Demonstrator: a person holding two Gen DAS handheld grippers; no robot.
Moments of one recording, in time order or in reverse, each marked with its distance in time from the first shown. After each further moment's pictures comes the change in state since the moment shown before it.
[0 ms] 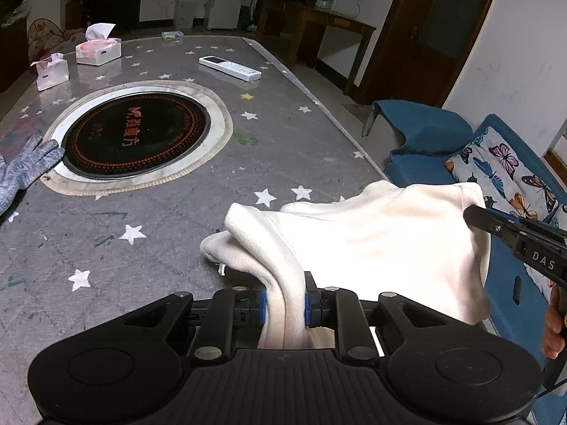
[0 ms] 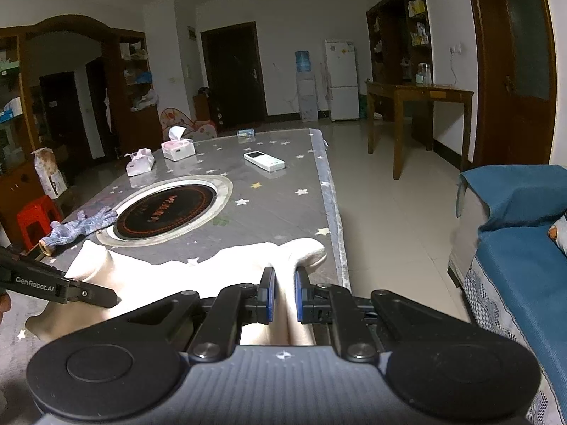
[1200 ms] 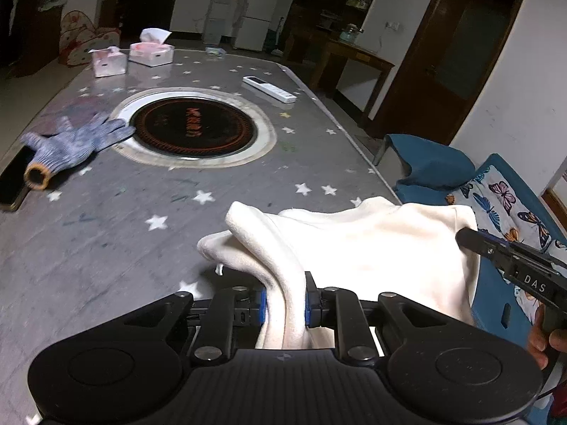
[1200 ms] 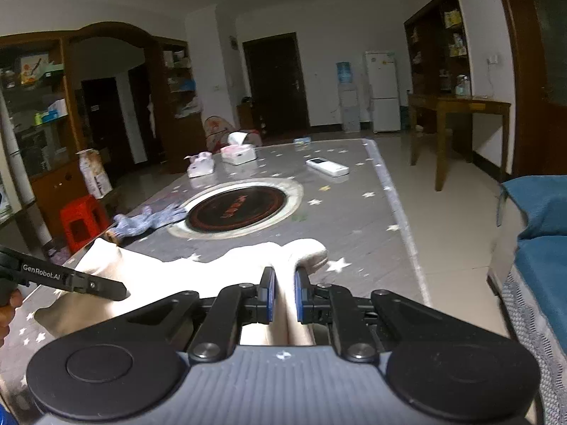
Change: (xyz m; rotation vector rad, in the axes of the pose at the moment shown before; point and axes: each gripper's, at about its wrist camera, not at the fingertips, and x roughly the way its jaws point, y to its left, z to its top) left arm -0.084 0.035 -0.052 -0.112 -0.104 0.003; right arm -0.053 0.057 -0.018 -0.035 -0.049 0.137
